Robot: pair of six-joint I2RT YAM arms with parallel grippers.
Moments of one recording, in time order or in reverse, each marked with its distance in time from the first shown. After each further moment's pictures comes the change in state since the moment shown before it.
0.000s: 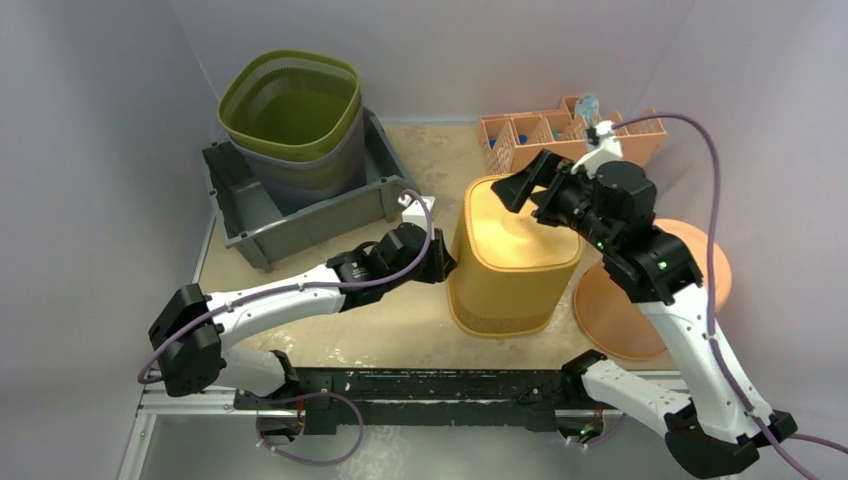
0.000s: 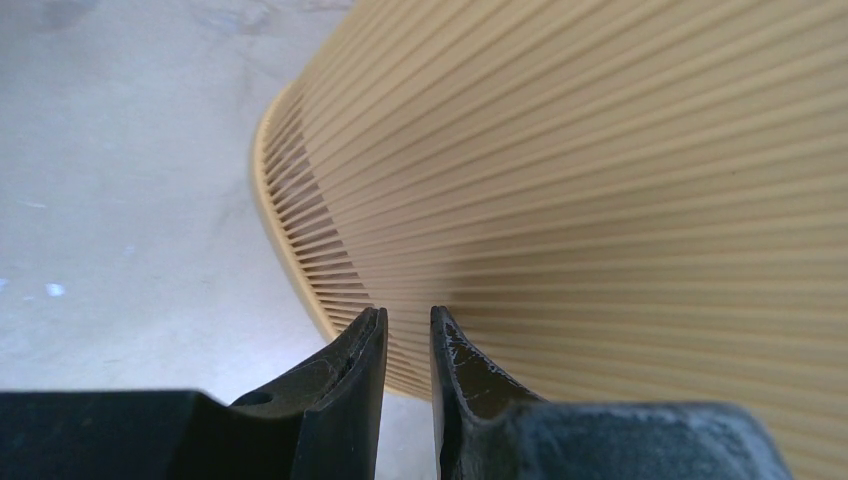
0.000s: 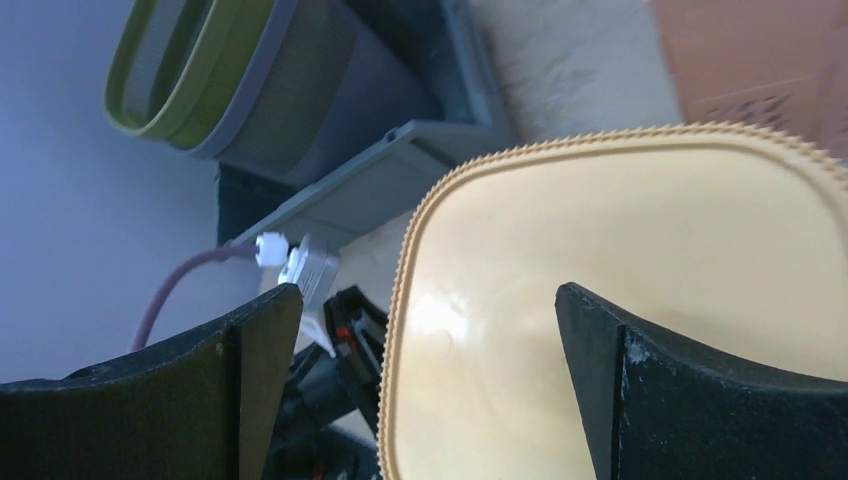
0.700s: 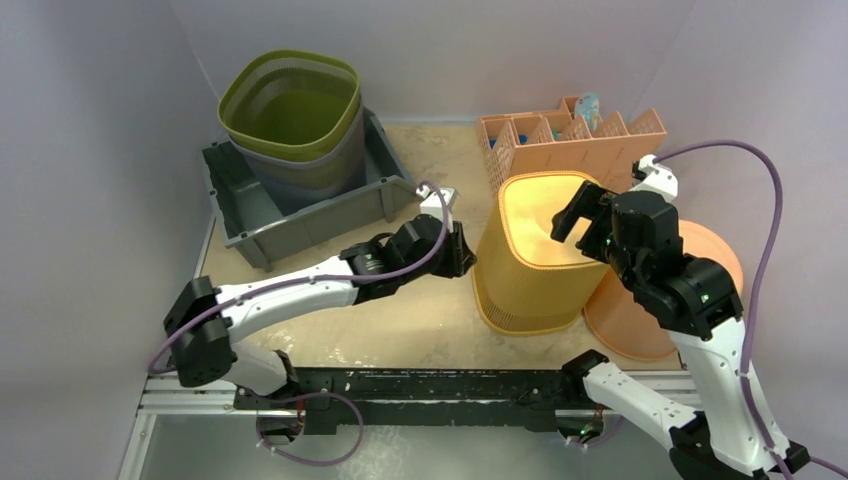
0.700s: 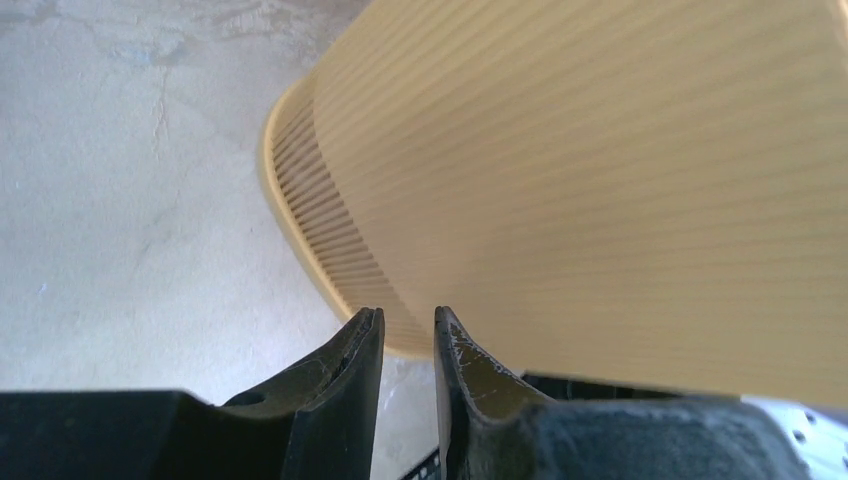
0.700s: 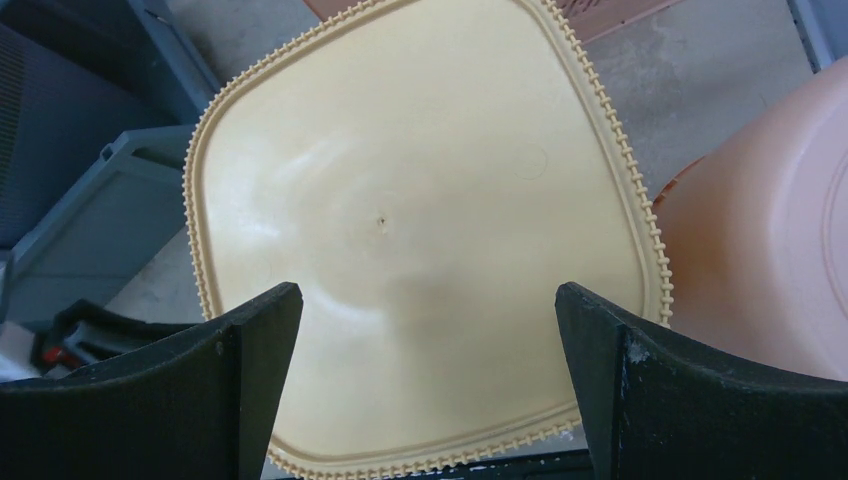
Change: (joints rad) left arm -0.061 0.108 0.169 -0.021 0.002 -0.024; right arm 0.000 -0.096 0.119 -0.486 0.480 -0.048
